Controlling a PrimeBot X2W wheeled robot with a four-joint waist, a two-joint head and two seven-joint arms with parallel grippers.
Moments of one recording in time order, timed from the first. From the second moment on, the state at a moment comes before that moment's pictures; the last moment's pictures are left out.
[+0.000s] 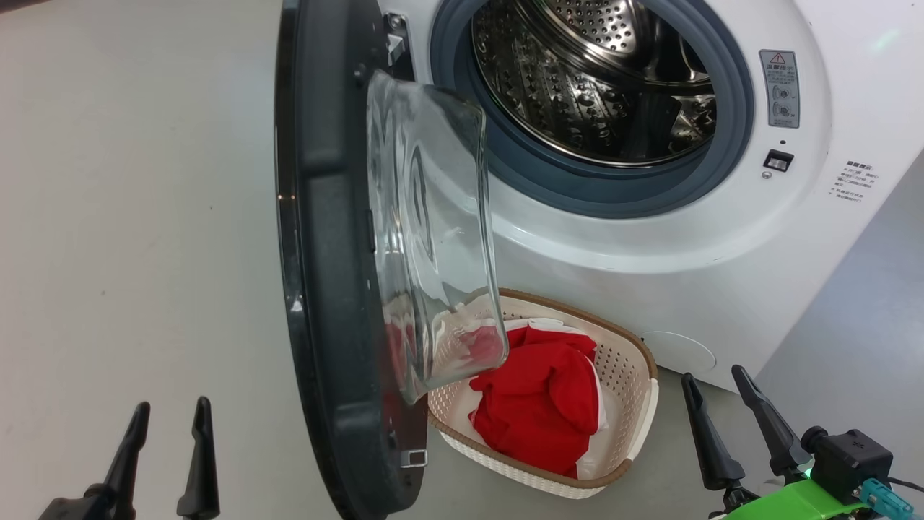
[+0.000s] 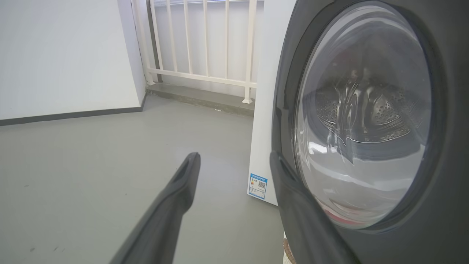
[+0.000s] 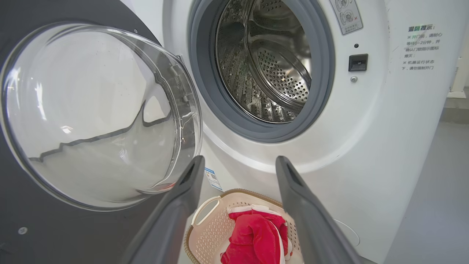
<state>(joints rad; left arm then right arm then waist) 0.02 0.07 0.15 0.15 -0.23 -0.13 -0.25 0.06 -0.09 0.07 0.16 0.40 0.12 -0.26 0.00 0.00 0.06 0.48</state>
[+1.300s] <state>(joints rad) -0.05 0.34 -0.07 0.03 -0.90 -0.13 -0.25 0.06 -0.07 0.07 0.16 0.40 0.12 -0.26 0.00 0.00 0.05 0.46</state>
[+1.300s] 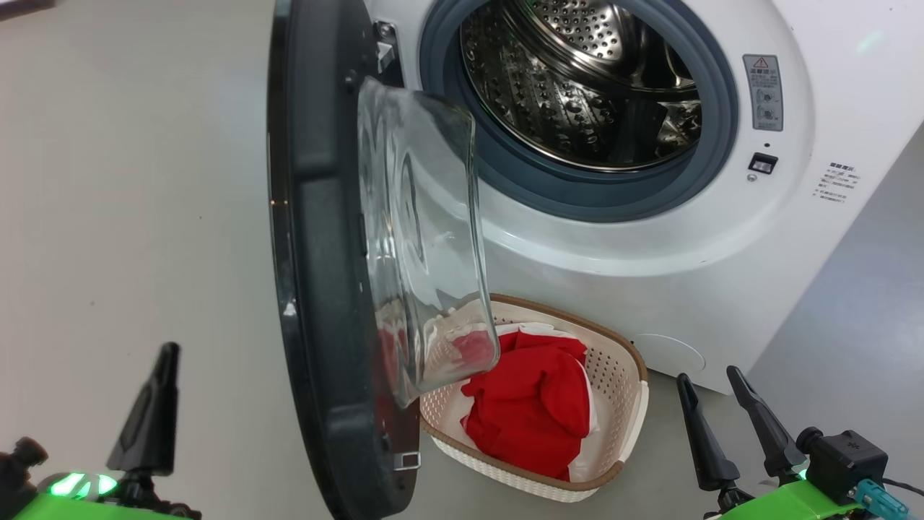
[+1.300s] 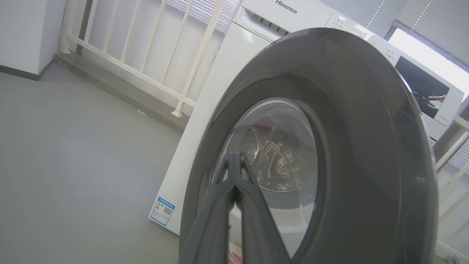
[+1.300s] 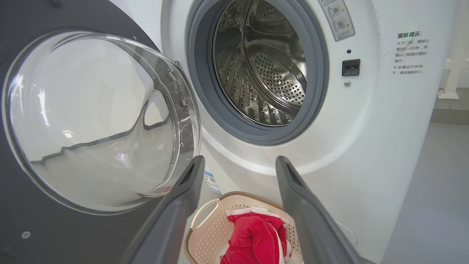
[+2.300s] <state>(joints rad) -0.19 0.62 -0.53 -0.19 -1.22 -0.12 -0.26 0.05 -0.06 0.05 0.16 0.40 0.12 -0.26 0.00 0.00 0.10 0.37</state>
